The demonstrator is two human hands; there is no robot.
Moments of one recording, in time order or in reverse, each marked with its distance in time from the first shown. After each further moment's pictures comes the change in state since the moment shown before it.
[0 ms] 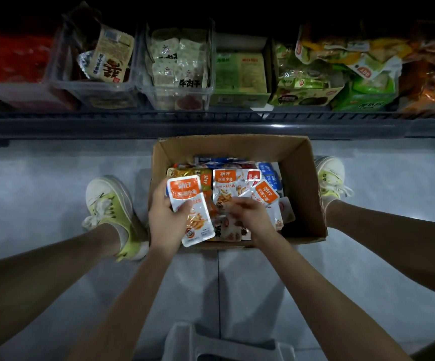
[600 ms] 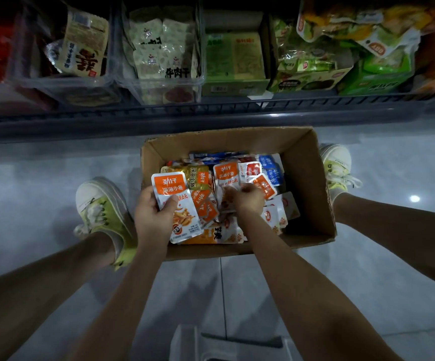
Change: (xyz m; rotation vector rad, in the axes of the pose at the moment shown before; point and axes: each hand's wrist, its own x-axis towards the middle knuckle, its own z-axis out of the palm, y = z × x) left_hand 0.031 -0.012 0.001 -0.066 0.029 -0.137; right_hand 0.077 0.013 0.025 -0.097 0.433 0.086
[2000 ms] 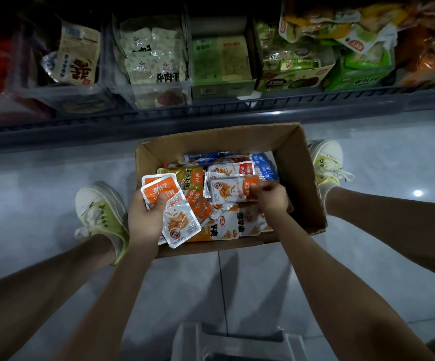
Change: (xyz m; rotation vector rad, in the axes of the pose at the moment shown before) left_hand -0.005 0.008 -0.005 0.053 0.014 -0.033; right_hand 0.014 0.006 -0.069 -0.076 0.001 -0.075
